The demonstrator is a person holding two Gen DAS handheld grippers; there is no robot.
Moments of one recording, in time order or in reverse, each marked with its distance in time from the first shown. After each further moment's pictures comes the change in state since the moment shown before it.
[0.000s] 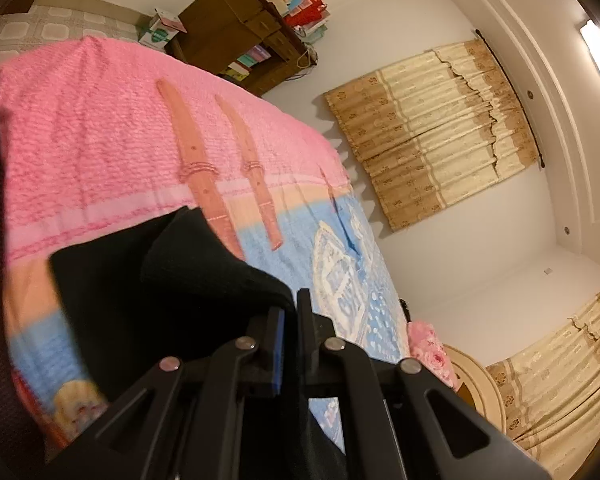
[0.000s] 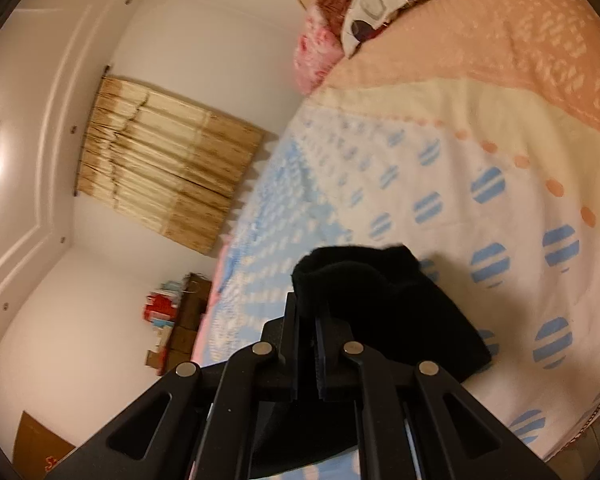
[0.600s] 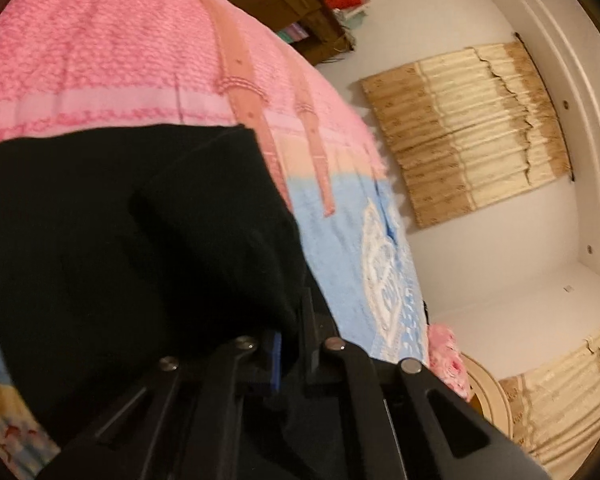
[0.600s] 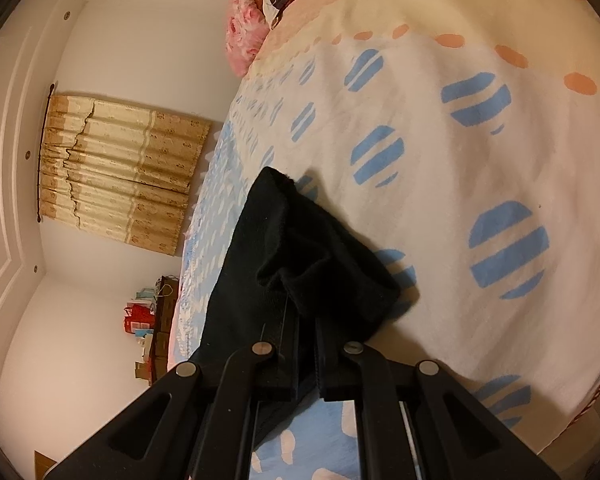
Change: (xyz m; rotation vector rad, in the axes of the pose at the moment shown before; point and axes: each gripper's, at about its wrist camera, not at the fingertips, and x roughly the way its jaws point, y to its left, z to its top) left arm 0.083 0.044 -0.050 -0.092 0.041 0.049; right arm 0.025 -0.078 -0.049 0.157 0.065 -0.135
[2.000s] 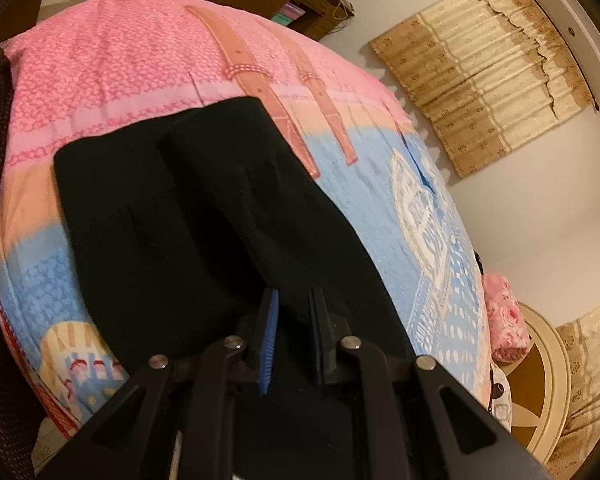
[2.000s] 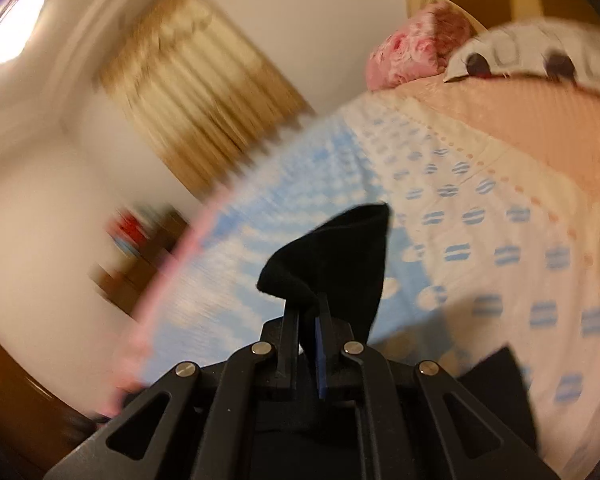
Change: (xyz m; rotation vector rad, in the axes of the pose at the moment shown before) left arm -0.023 -0.028 -0.018 0.171 0.094 0.215; right arm 0.007 0.178 0.024 -0.518 -0.027 0.074
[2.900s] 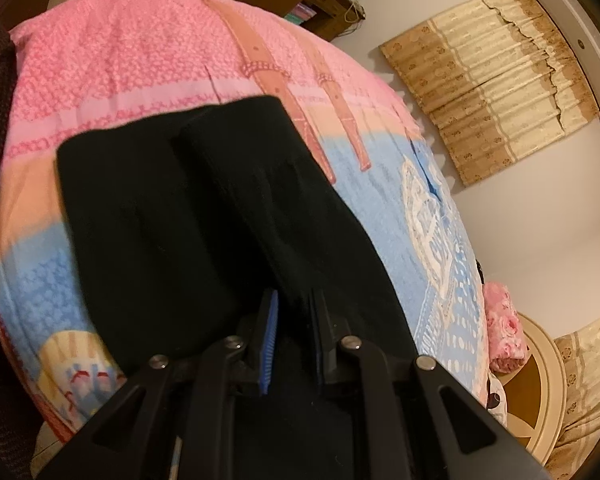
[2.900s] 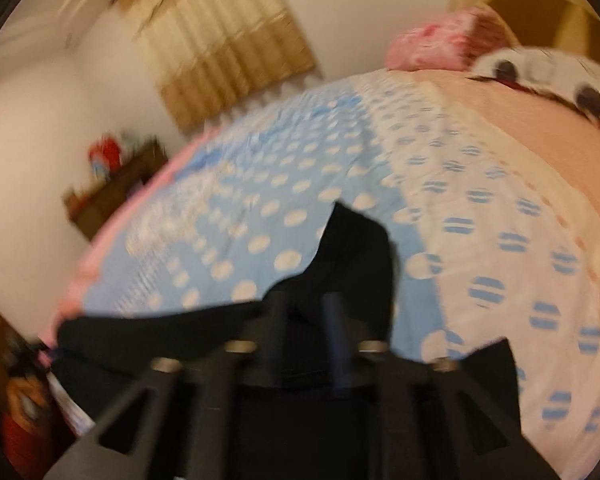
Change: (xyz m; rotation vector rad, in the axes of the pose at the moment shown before) left arm 0.002 0.013 0.004 -0.043 -0.012 0.010; right arm 0.076 0.018 -0.038 -0.326 0.191 -0.173
